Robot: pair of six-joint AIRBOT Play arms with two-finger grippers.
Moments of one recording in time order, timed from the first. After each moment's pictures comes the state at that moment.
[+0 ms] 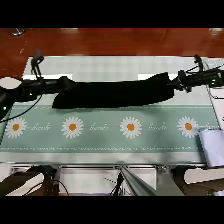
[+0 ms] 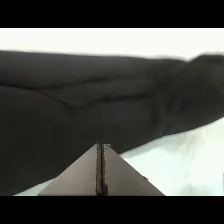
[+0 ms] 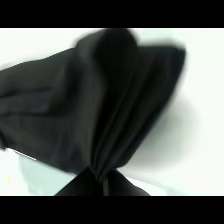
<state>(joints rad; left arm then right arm) -0.03 -1.18 0.88 0.51 -0.83 -1.04 -0.35 -1.61 1.32 -0.75 1.31 1.23</state>
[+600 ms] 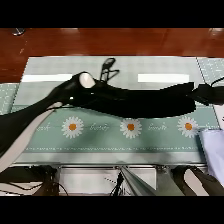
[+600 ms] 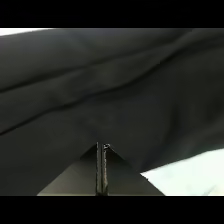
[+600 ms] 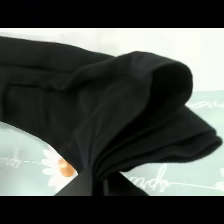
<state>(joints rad) -0.63 -1.63 1.34 0.89 -0.79 -1.41 -0.36 -0.89 0.99 -0.96 1.35 1.32</state>
